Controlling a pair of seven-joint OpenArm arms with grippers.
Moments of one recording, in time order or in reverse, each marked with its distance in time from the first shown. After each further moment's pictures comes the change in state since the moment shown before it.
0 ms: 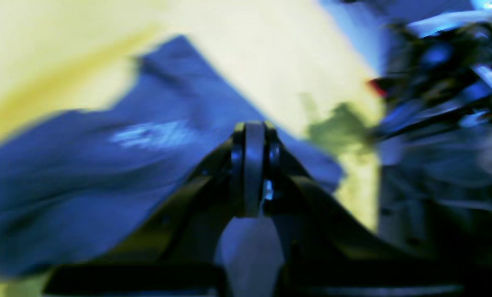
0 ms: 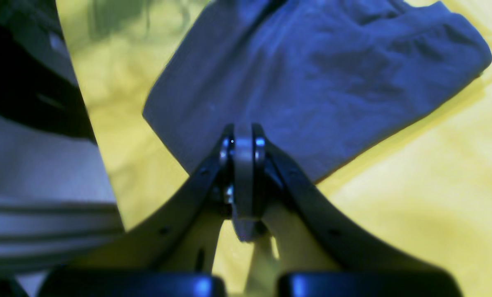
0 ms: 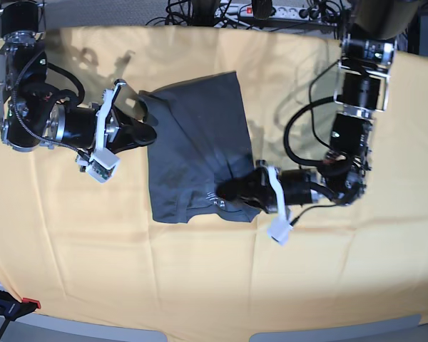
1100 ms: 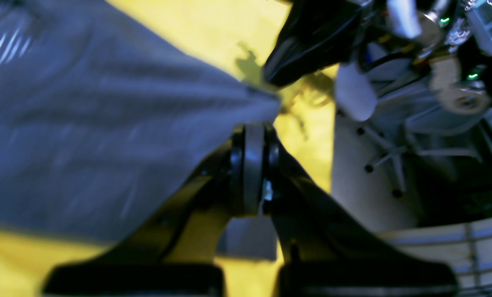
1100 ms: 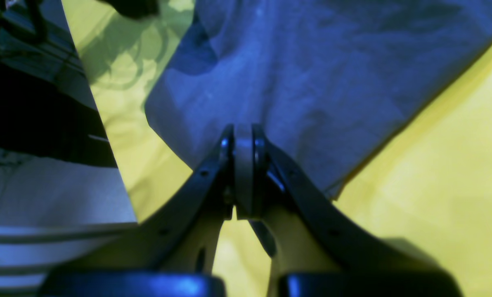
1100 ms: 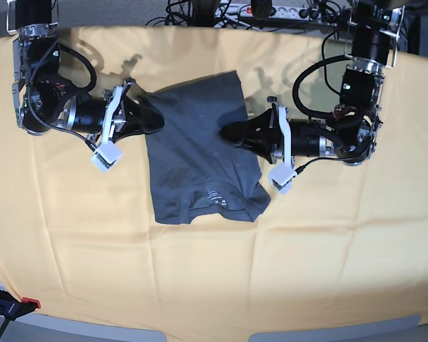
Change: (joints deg) left arm 13.6 -6.1 0.2 17.4 -1.9 -0.1 5.2; right arm -3.3 -3.9 0.1 -8.8 0.3 -0.2 3.3
